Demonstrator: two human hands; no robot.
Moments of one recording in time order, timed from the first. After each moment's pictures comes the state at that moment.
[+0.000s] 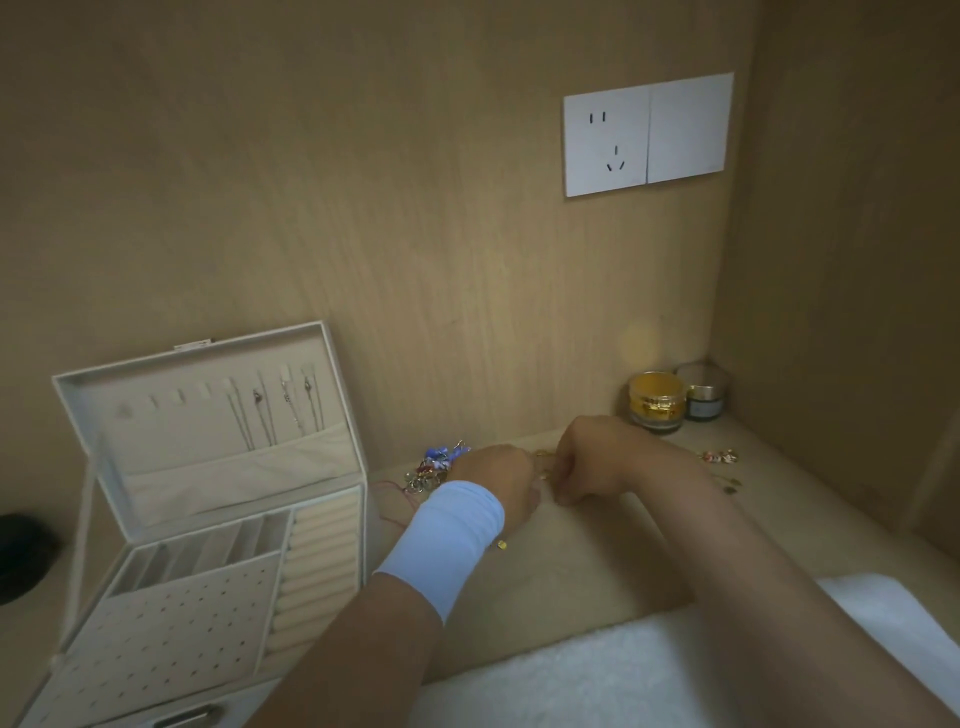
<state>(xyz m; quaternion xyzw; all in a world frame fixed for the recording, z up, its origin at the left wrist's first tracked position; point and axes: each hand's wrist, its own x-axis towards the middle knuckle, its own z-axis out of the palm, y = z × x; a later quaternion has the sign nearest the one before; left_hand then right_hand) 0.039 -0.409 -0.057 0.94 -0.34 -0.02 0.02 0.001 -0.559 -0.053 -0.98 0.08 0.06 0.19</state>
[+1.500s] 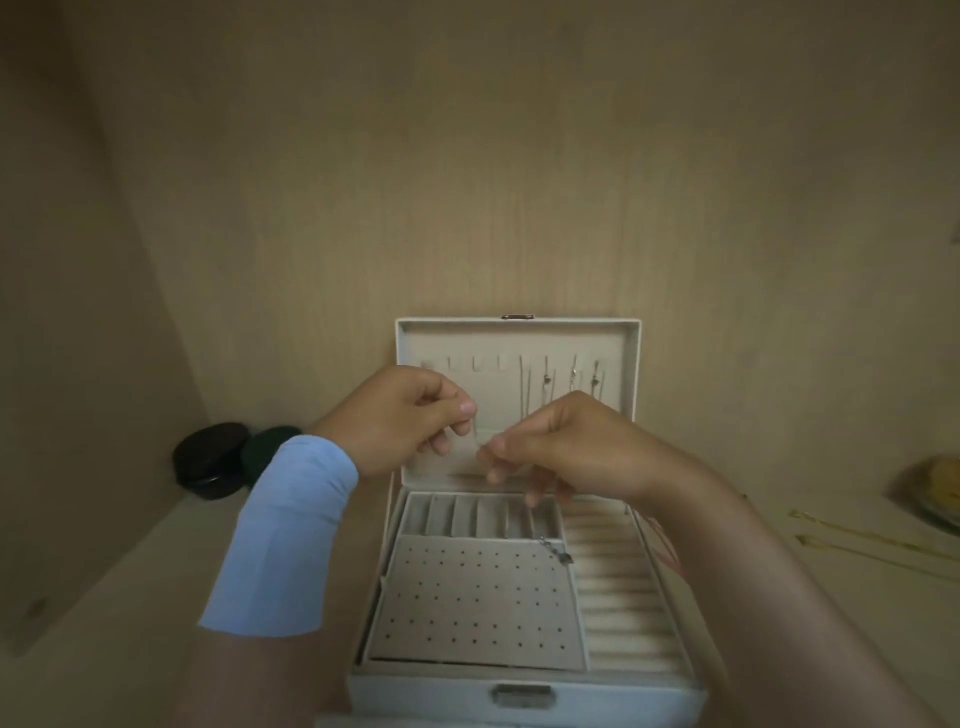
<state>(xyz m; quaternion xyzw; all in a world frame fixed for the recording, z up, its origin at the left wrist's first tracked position) 0.086 -0.085 0.033 0.86 -0.22 0.01 0.45 0.042 -0.284 0.029 -0.85 -0.11 0.09 0.51</state>
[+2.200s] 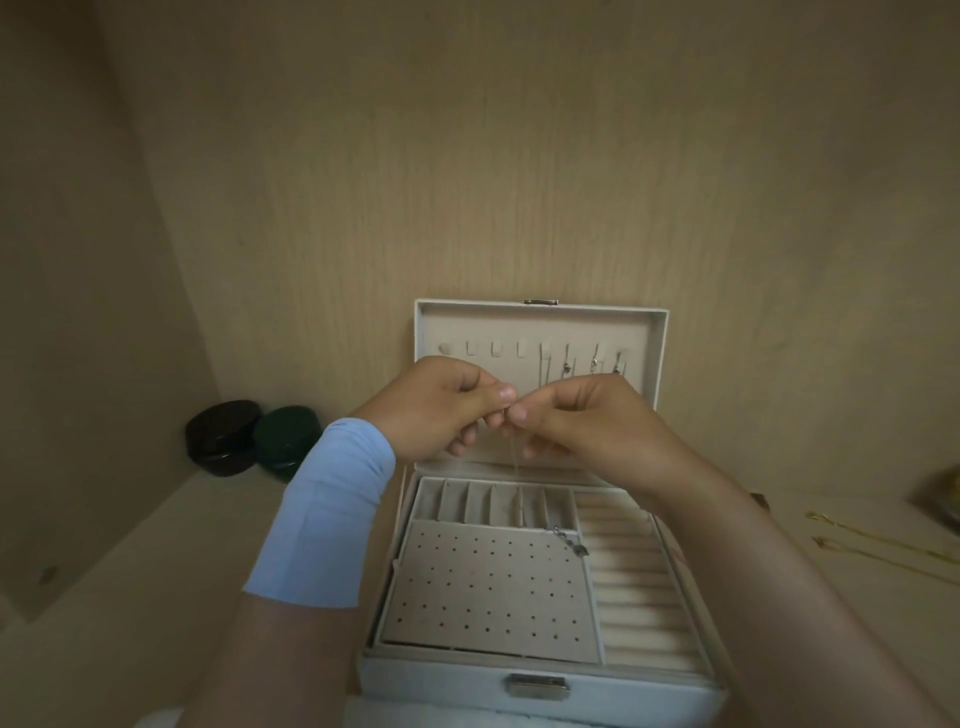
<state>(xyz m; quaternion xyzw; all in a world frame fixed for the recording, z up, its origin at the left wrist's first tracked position) 0.087 -0.096 0.027 0.84 -0.22 -0.04 0.49 0.053 -0.281 0.015 -0.80 -0.12 -0.01 0.59</state>
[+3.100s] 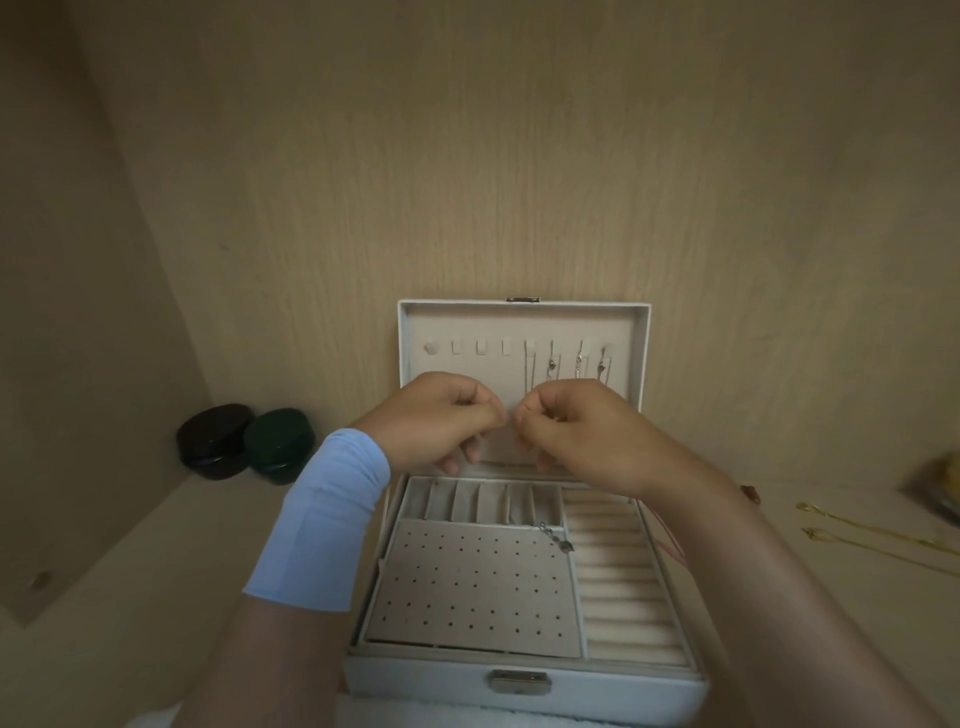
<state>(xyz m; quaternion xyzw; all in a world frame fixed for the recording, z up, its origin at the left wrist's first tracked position) 0.085 -0.108 0.021 0.86 -0.16 -0.09 0.47 0.057 -0.291 0.010 -0.89 -0.12 -0.03 0.43</state>
